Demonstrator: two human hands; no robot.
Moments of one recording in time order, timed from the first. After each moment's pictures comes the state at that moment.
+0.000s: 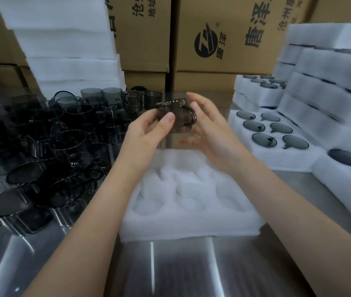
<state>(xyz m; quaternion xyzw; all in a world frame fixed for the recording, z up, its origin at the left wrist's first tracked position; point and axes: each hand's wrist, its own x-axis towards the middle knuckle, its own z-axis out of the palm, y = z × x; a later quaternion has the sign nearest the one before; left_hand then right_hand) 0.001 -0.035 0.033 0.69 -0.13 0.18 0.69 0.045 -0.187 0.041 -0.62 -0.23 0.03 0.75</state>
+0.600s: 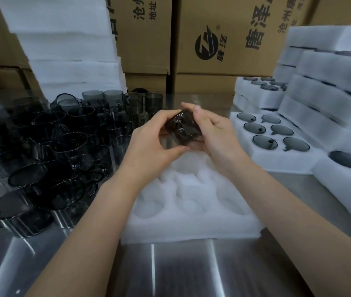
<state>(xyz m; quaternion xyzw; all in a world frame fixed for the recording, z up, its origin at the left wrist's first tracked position) -0.002 -0.037 0.029 0.81 -0.18 0.27 0.49 0.039 -0.184 0.040 -0.67 -0.18 -0.04 0.72</state>
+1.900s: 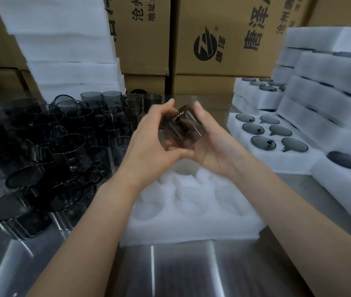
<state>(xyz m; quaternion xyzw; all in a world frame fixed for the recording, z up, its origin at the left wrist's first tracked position) -0.008 -0.040 0.035 0.81 -0.19 0.27 0.49 0.046 -0.191 0.043 -0.50 -0.22 0.25 0.80</state>
